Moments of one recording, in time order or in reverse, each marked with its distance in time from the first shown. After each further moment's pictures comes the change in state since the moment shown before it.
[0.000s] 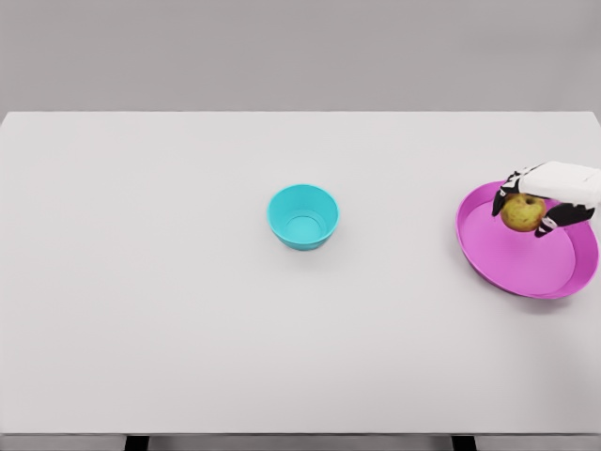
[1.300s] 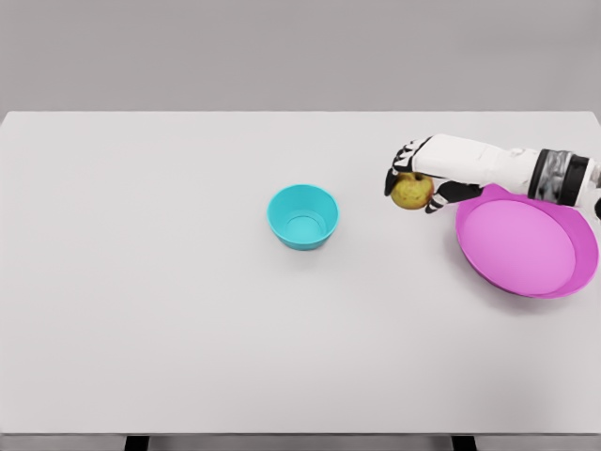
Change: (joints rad) left arm 0.000 0.000 0.000 0.000 0.000 0.000 0.000; right arm -0.064 0.254 -0.001 -0.137 0.001 -0.001 0.000
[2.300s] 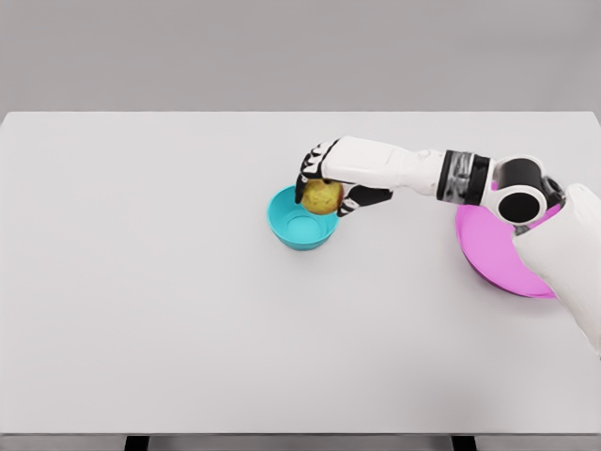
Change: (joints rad) left arm 0.000 0.000 0.000 0.000 0.000 0.000 0.000; right arm -0.035 0.238 0.041 -0.013 0.046 0.000 0.000
